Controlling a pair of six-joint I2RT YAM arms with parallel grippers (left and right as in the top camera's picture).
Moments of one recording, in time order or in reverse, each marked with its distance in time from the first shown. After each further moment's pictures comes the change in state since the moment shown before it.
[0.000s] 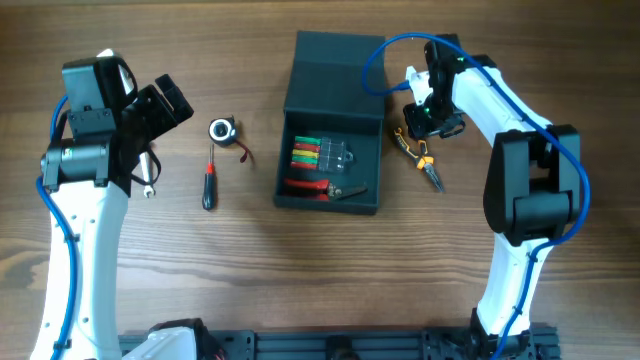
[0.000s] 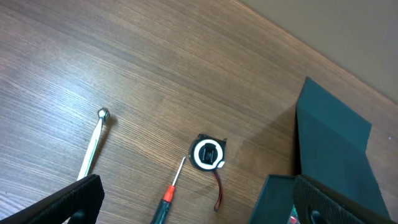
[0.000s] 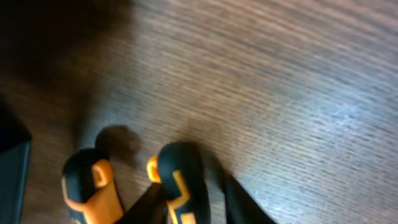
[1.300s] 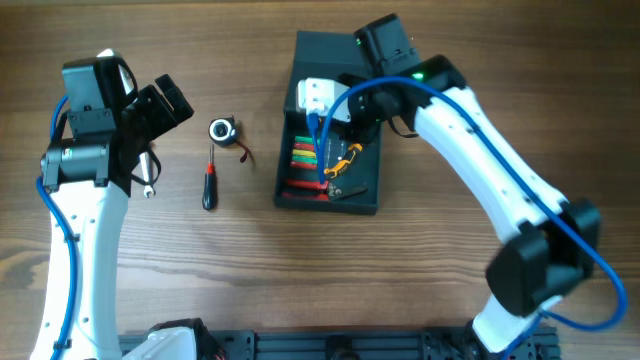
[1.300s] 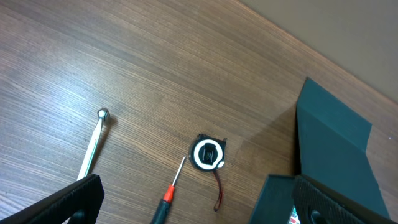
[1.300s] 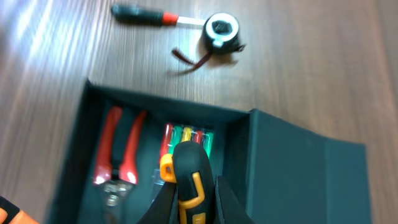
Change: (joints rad) left arm 0.000 0.000 0.000 0.000 0.000 0.000; right arm 0.338 -0.320 0.060 -0.012 -0.428 -0.922
